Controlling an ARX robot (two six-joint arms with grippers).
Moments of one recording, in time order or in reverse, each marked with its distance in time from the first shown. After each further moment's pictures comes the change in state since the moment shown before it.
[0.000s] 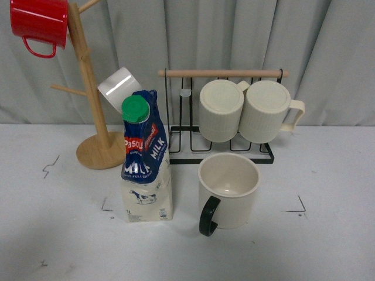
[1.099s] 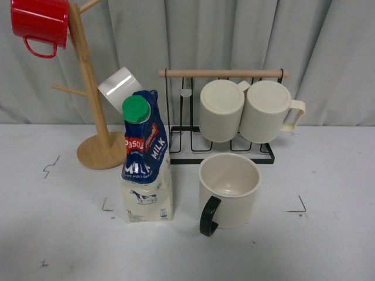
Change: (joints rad) left arm 0.000 -0.198 0.001 -0.211 0.000 0.001; right arm 0.000 0.000 0.000 0.000 0.000 0.000
